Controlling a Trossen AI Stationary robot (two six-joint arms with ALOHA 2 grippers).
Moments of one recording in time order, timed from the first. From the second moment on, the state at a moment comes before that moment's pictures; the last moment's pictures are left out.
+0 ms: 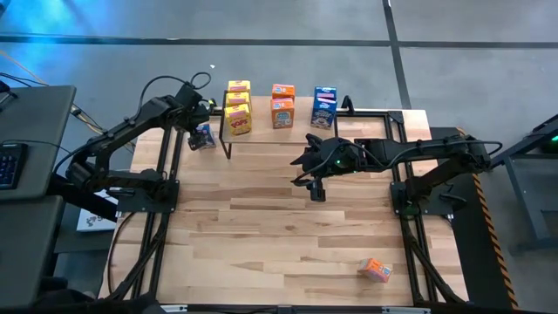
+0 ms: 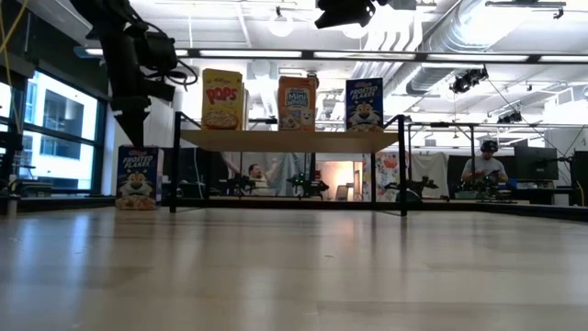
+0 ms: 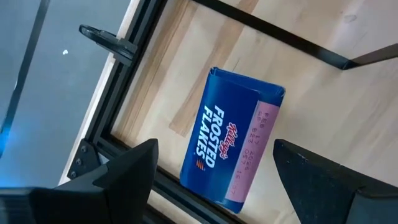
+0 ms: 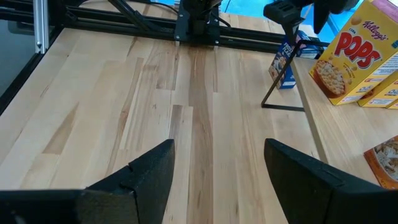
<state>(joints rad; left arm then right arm) 0.96 1.20 0.92 -0.91 -0.12 0.54 0.04 1.41 1.28 -0.43 0.07 -0.11</state>
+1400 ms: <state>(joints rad) 0.96 1.27 0.91 -0.93 -0.14 0.49 0.04 1.41 1.28 -0.43 0.07 -0.11</state>
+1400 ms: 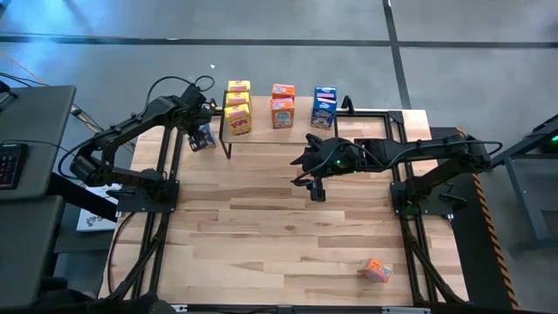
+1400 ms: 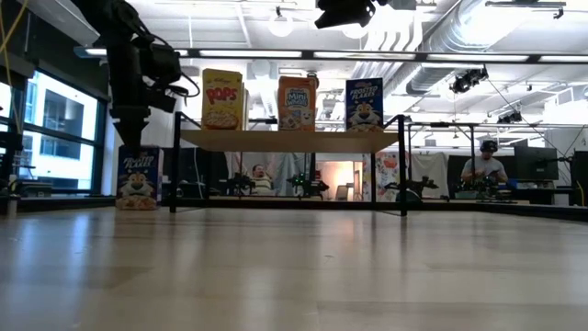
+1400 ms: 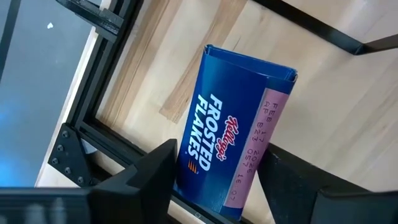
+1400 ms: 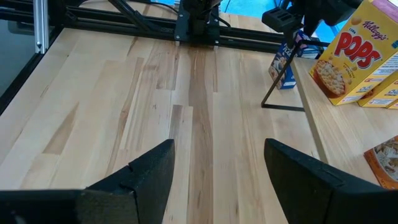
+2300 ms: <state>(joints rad) 0.96 1.18 0.92 -1.05 -0.05 0.39 0.04 1.41 1.28 -0.43 0.07 -0.11</state>
